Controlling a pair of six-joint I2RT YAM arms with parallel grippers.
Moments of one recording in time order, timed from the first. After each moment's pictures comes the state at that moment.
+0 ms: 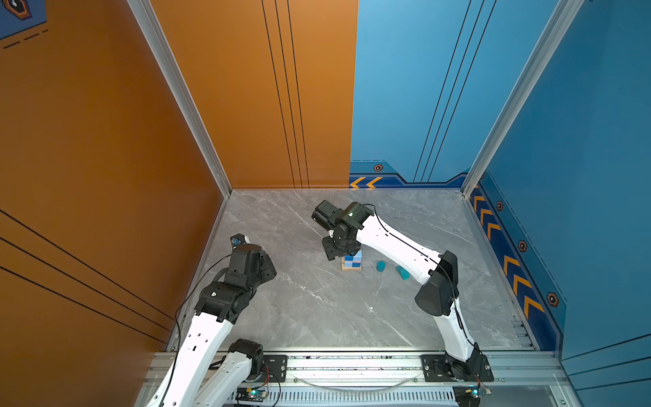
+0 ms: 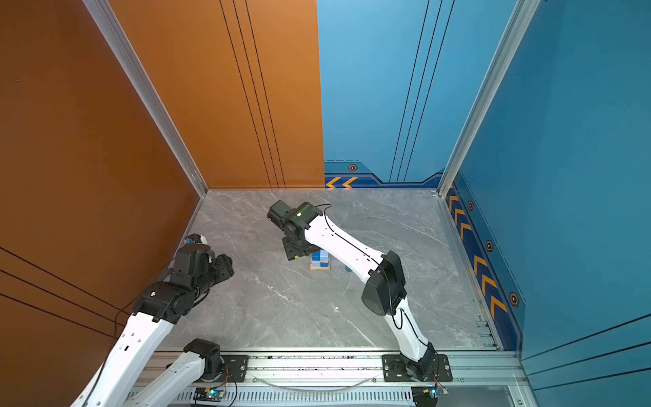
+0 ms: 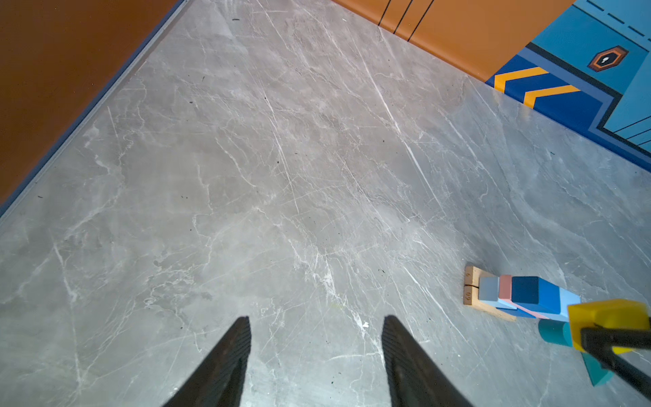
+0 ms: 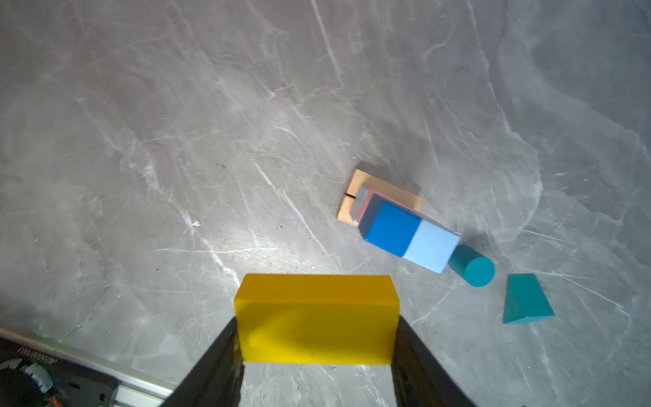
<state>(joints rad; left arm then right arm) -0.24 0.76 0.84 -0.84 -0.23 -0.59 0.87 2.15 2.22 -1.39 0.14 0.52</state>
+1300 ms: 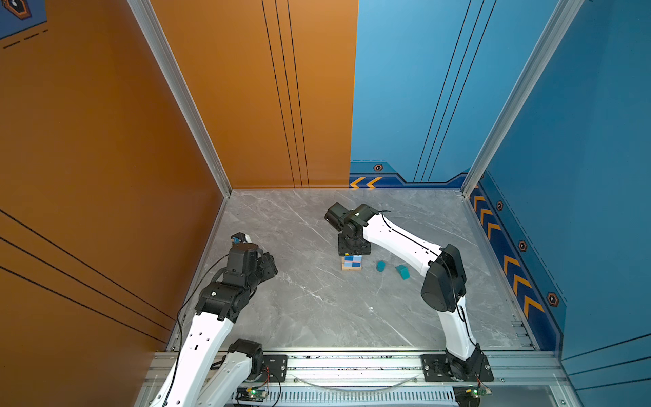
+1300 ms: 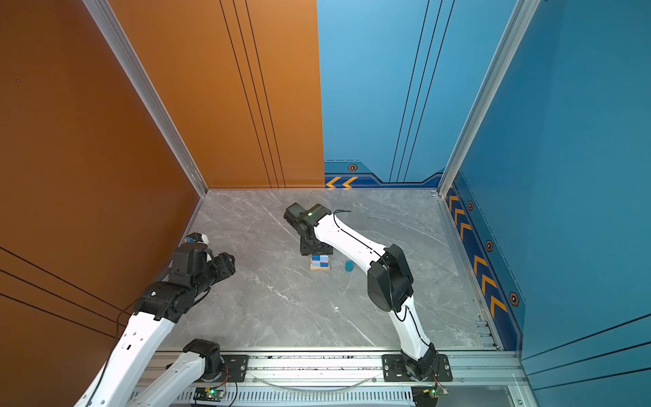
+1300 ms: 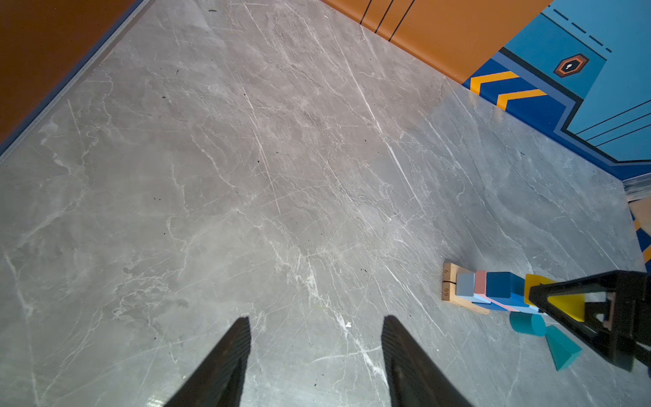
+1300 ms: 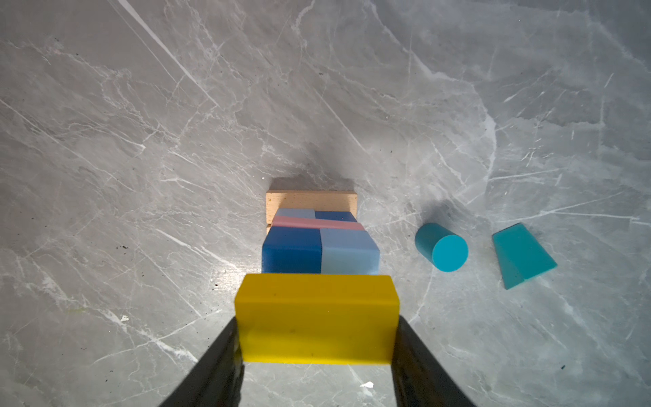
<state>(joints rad) -0.20 0.77 0.82 -0.79 -0.15 -0.58 0.80 2.11 2.01 -1.28 0.20 0.77</state>
